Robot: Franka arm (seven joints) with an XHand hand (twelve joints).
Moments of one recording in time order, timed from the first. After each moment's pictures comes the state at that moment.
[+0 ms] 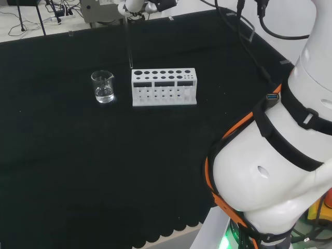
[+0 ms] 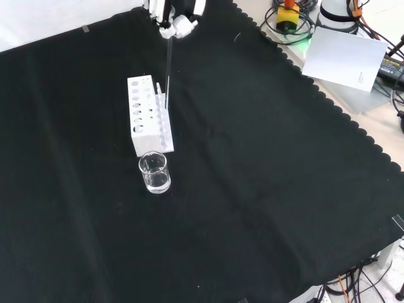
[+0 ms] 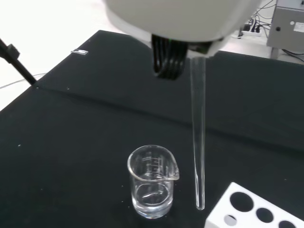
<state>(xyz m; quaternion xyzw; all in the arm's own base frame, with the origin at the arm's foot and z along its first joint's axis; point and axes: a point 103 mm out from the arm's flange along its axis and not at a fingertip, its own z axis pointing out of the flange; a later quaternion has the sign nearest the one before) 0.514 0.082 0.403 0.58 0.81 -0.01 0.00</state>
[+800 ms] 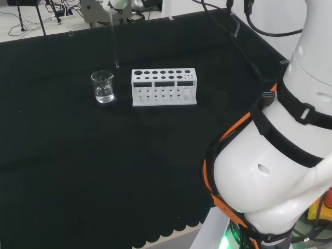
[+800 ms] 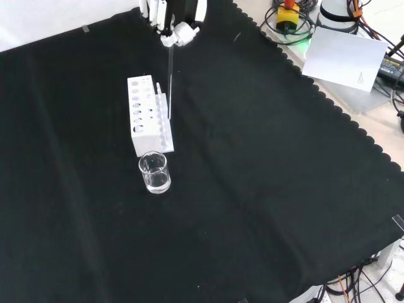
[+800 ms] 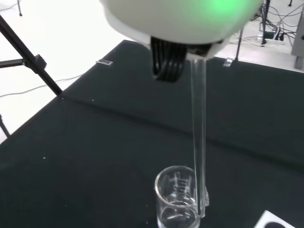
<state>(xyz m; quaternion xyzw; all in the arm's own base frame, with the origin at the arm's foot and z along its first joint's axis) 0.533 0.112 0.411 0.55 0.83 0.00 0.00</state>
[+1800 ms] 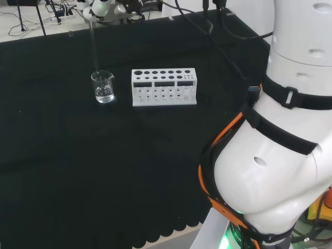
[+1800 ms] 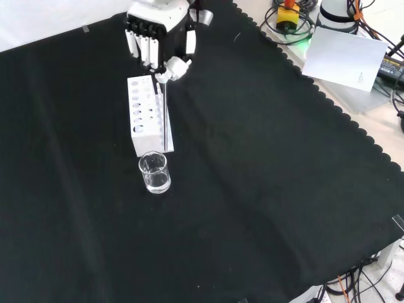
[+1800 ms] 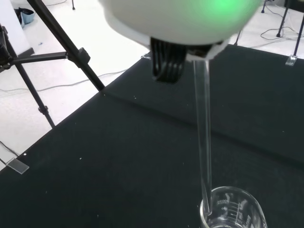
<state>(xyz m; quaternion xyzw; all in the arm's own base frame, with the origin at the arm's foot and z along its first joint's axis) 0.584 0.152 0.375 0.49 0.87 0.01 -0.03</state>
